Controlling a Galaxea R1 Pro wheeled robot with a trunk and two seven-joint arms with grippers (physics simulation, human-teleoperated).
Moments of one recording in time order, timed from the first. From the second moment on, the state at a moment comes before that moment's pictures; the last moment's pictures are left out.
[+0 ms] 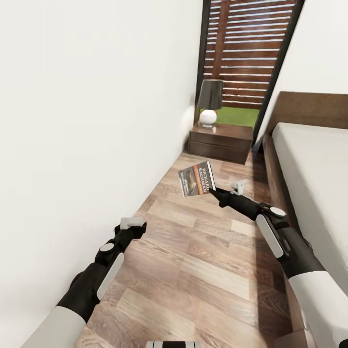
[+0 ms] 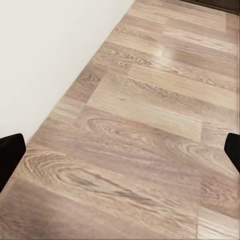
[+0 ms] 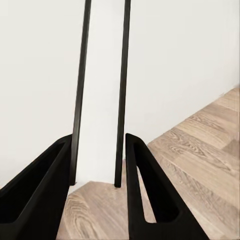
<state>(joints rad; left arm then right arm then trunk) -0.58 0.03 -0.27 -1.10 0.29 0.27 0.16 -0.78 -0.22 0.15 -1.18 -0.38 0.30 0.54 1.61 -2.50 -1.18</state>
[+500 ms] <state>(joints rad) -0.58 0.03 -0.27 -1.10 0.29 0.27 0.16 -0.78 -0.22 0.15 -1.18 -0.38 0.30 0.54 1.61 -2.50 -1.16</state>
